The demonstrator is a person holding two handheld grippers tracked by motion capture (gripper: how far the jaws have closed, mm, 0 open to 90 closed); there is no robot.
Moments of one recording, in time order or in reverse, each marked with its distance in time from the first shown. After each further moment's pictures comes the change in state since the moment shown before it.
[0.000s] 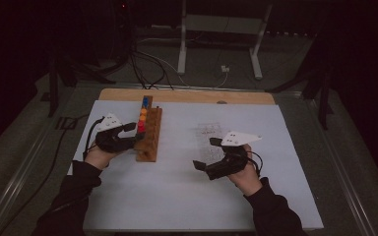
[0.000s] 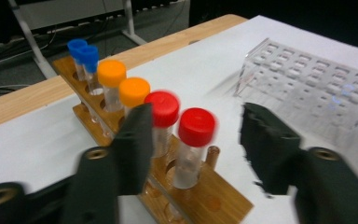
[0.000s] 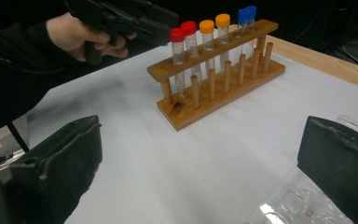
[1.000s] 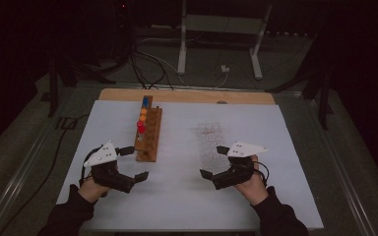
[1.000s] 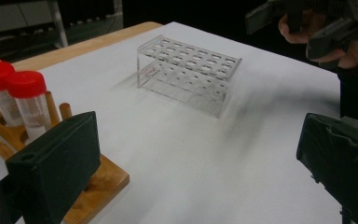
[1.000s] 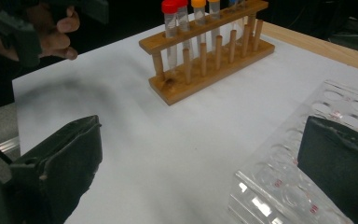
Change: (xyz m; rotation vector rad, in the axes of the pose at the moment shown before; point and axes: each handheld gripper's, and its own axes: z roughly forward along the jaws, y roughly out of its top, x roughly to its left) left arm -0.063 -0.040 -0.042 -0.058 -0.248 0.038; right arm 0.003 -0.028 -0.014 0.025 -0.049 -0.011
